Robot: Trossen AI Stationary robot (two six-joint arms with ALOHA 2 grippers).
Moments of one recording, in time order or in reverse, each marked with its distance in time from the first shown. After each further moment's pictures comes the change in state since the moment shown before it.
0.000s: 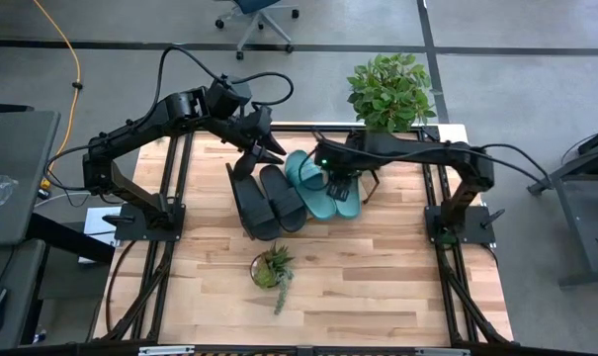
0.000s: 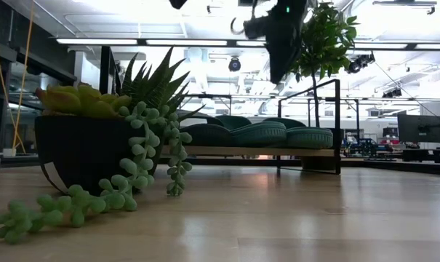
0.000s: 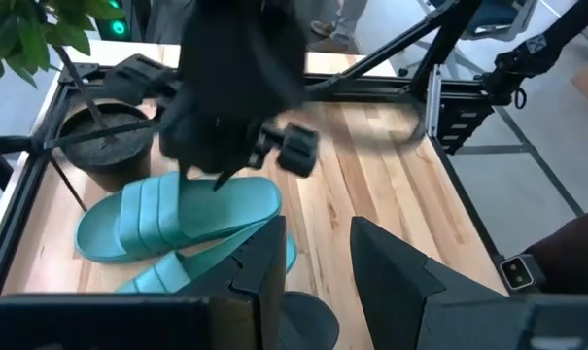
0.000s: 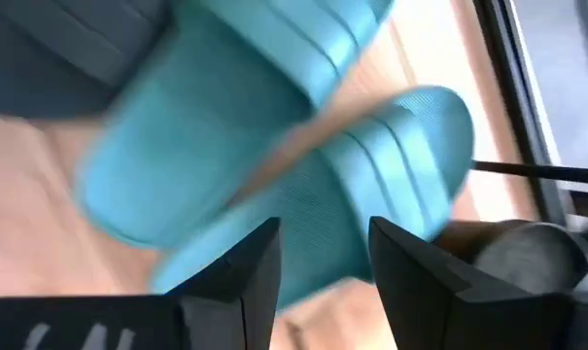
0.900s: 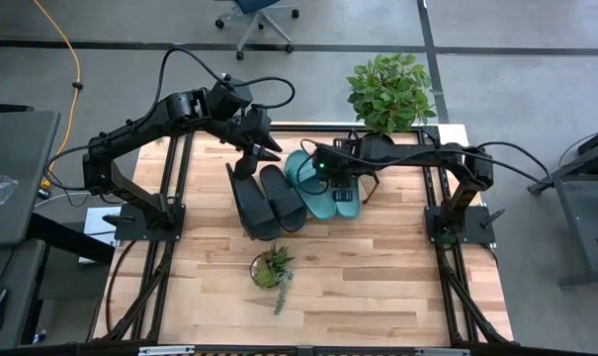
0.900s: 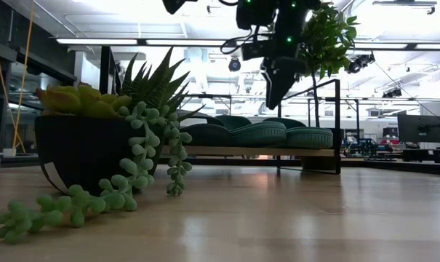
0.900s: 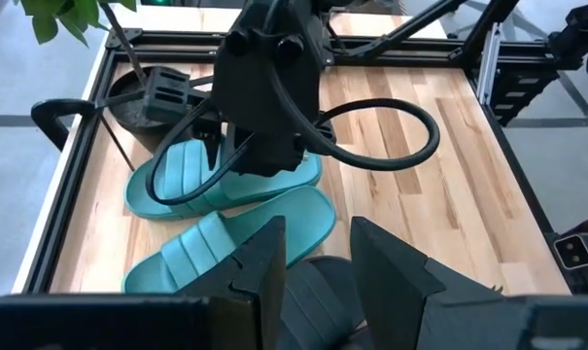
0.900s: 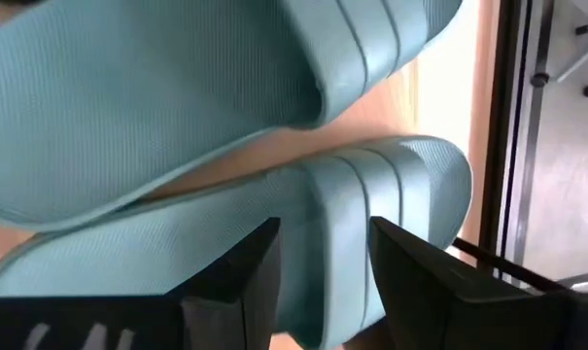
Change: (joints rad) left arm -0.001 0.000 0.000 -0.070 -0.125 0.043; right arm -0.036 0.021 -0.179 0.209 0.060 -0.427
